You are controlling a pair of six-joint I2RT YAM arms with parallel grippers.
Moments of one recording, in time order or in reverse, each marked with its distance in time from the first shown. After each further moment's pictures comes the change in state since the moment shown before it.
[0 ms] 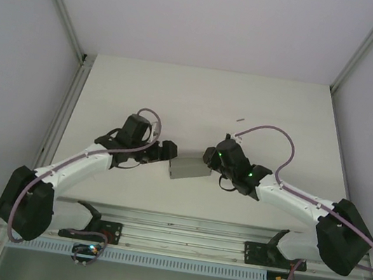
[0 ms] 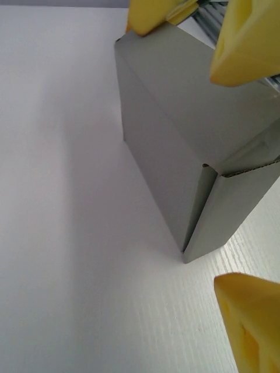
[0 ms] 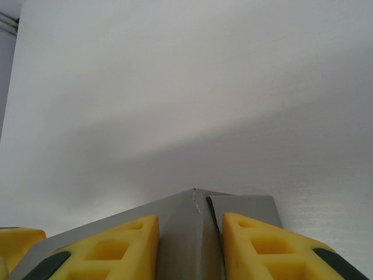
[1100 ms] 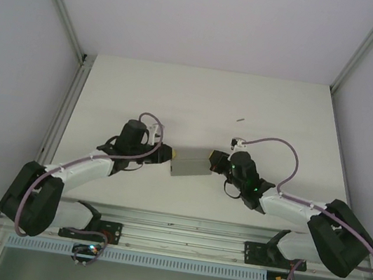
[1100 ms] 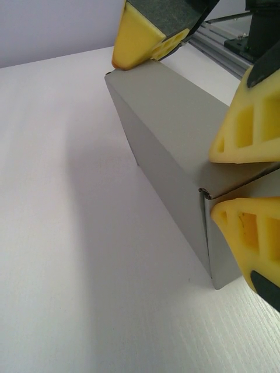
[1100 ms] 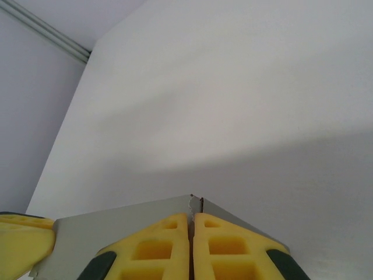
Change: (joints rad) left arm 0.014 0.055 -0.141 0.333 0.082 0.068; right arm -0.067 0.011 -0.288 0.563 -0.082 -0.158
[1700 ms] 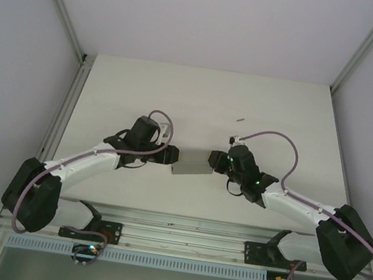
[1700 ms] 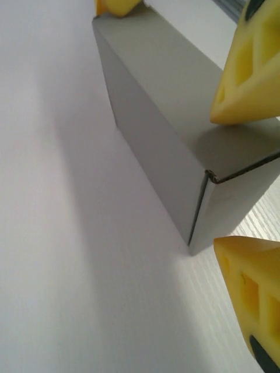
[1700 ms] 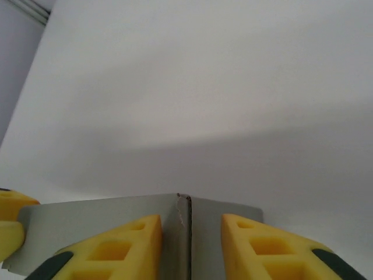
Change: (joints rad) left arm -0.089 0.019 0.186 -0.316 -0.197 0.153; right arm -0.005 -0.064 0.151 -0.383 -0.021 -0.038
